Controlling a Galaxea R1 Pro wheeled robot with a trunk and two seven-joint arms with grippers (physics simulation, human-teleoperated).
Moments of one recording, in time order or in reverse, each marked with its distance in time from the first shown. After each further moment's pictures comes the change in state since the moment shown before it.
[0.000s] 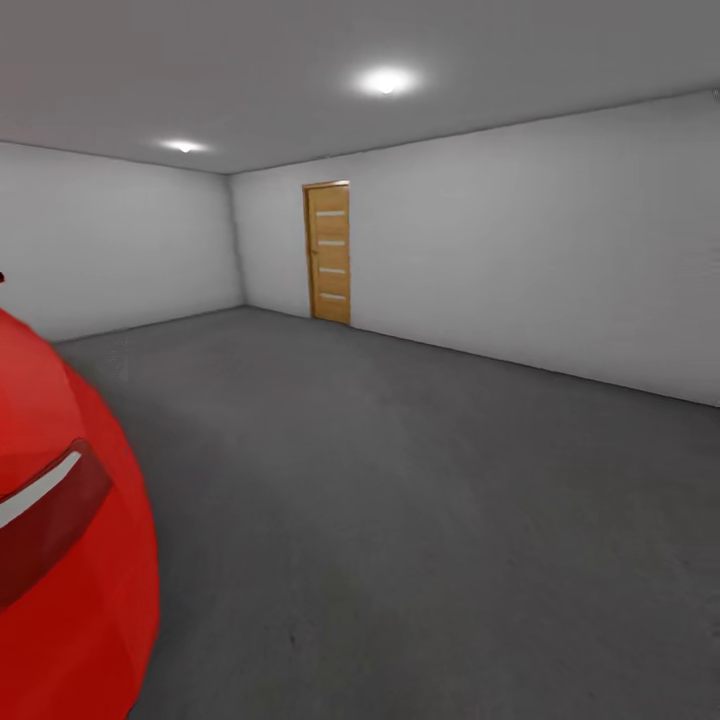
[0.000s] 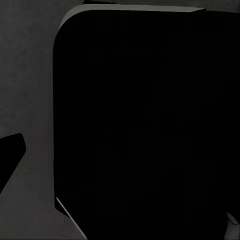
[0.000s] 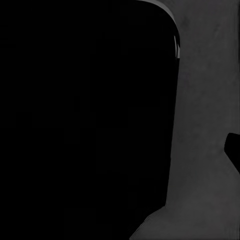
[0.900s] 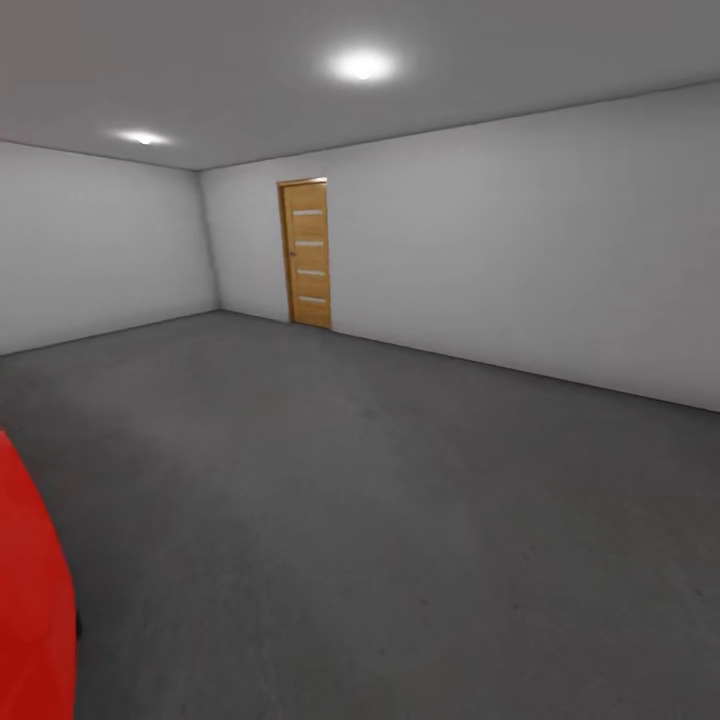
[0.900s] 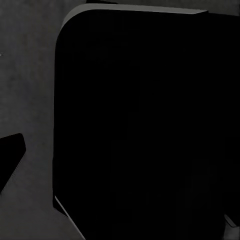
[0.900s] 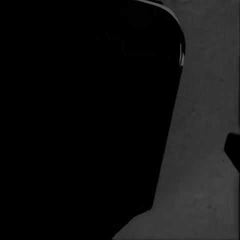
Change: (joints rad) left arm 0.000 0.000 0.002 0.000 0.022 -0.001 0.004; right arm -0.001 -0.001 0.003 0.000 0.119 0.000 0.004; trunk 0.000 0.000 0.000
